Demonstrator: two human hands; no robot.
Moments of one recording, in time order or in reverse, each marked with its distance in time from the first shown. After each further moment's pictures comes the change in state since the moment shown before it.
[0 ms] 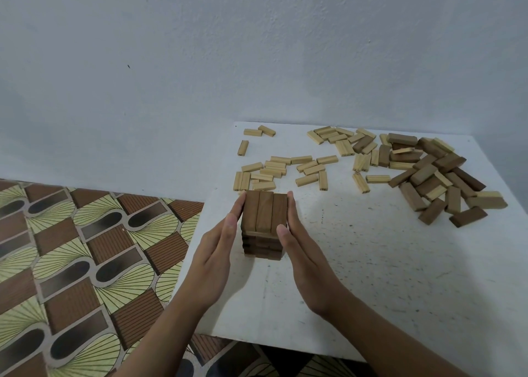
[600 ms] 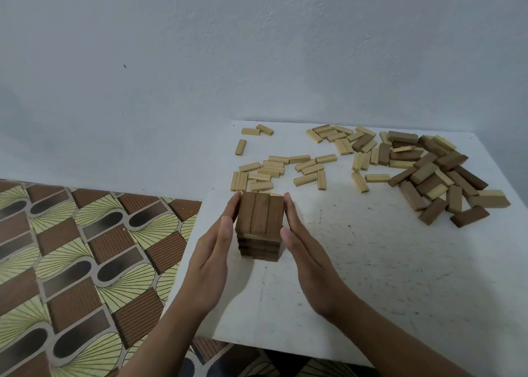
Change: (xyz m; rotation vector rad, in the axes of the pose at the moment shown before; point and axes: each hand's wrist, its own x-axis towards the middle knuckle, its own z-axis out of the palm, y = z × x) left_hand -0.001 0.003 0.007 -0.032 0.077 0.004; right_hand -0.002 0.000 -0.013 -0.011 -0.024 0.009
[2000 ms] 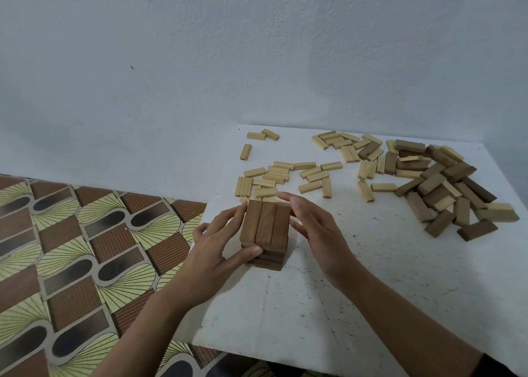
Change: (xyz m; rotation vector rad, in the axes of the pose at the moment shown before) left_hand 0.026 -0.024 -0.028 0.522 -0.228 0.051; right_hand 0.049 -0.004 -0.028 0.003 0.068 -0.030
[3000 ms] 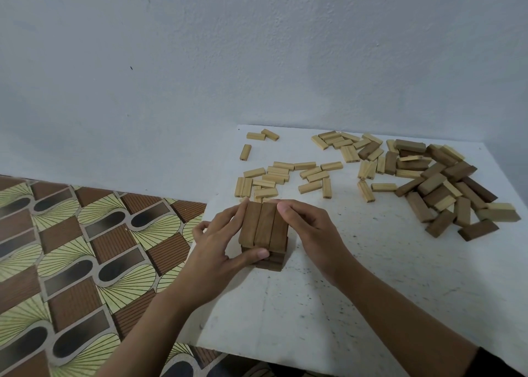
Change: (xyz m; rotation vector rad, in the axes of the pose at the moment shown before) left_hand 0.003 0.013 0.000 0.013 0.046 0.020; right_hand 0.003 -0.013 0.006 0.039 0.006 -0.005
